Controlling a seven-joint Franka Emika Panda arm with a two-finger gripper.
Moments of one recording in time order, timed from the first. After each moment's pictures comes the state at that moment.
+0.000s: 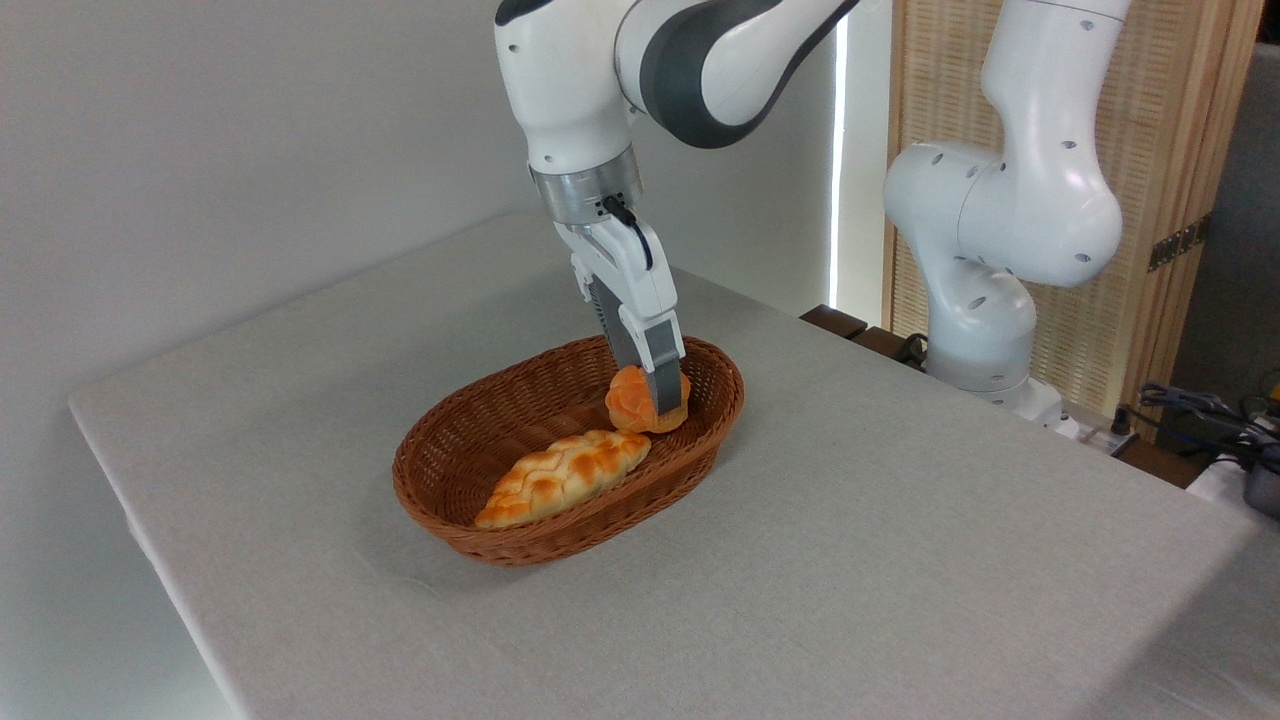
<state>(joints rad) -0.08 -0.38 -0.23 -2.40 -0.11 1.91 0.80</state>
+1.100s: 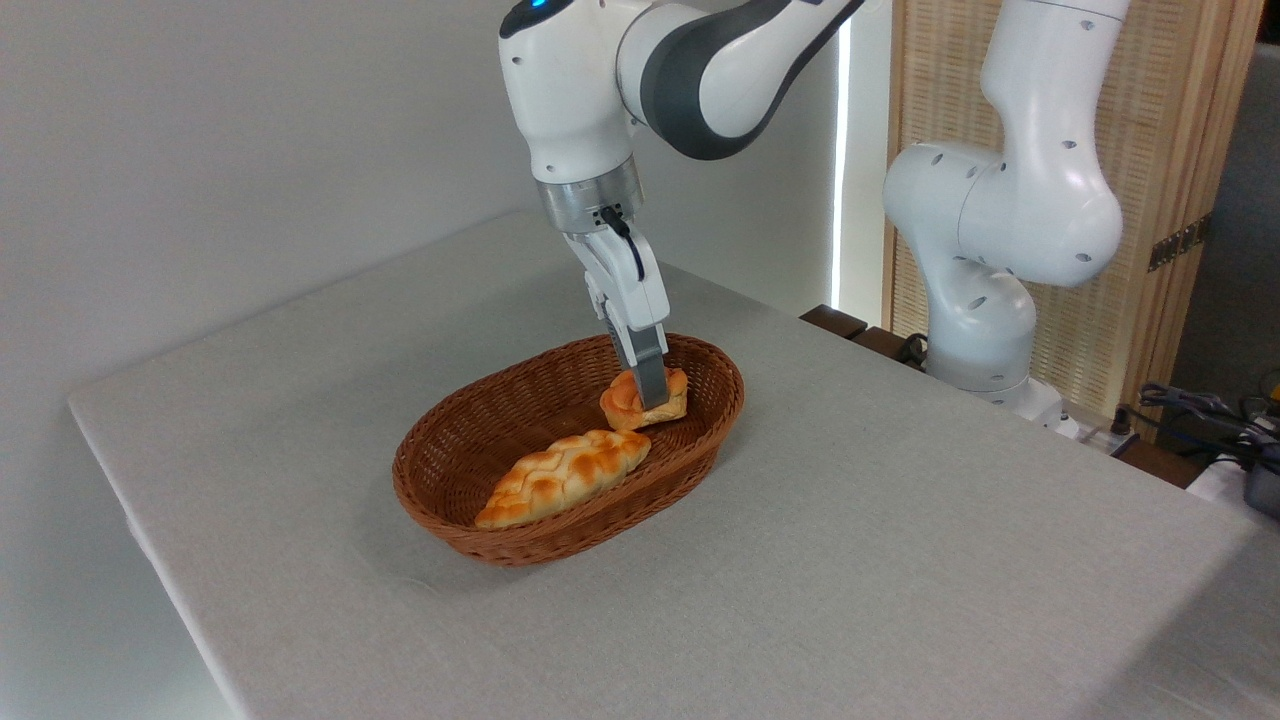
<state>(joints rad) -0.07 -0.38 -0.25 -2.43 -0.11 1.95 0.86</state>
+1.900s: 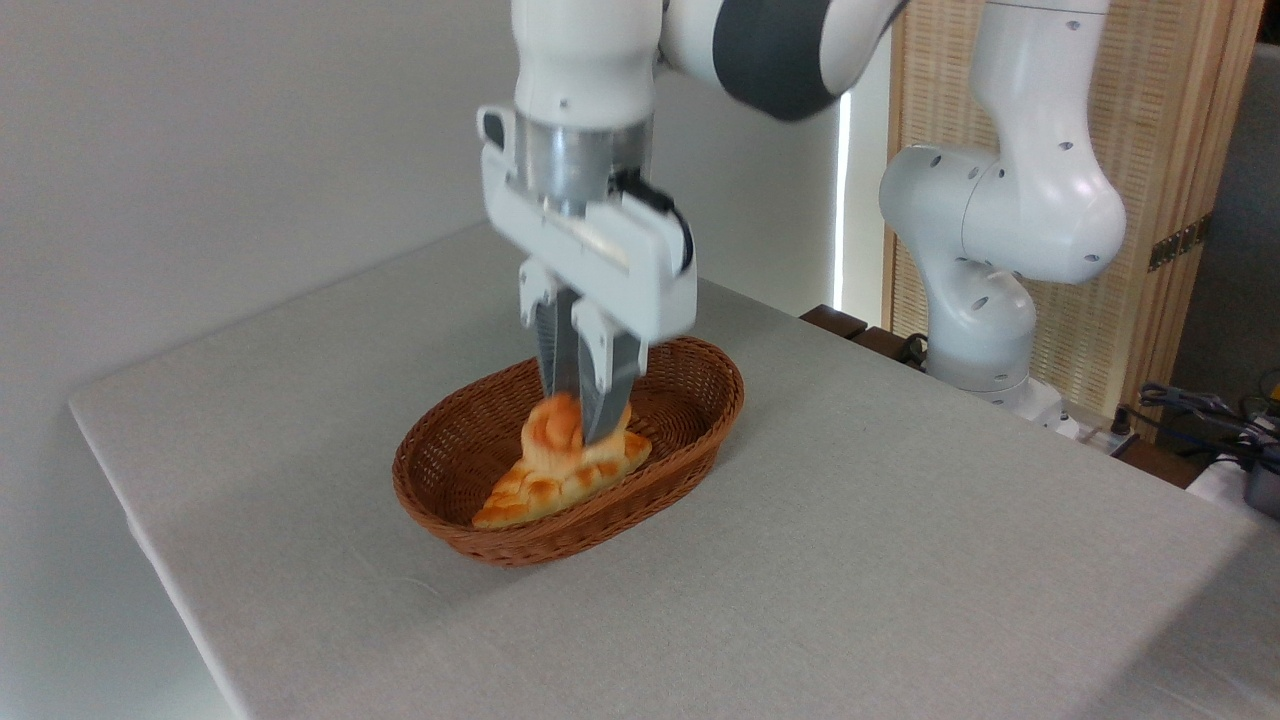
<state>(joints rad) 0.02 -0.21 0.03 -2.06 -0.16 1.95 0.89</state>
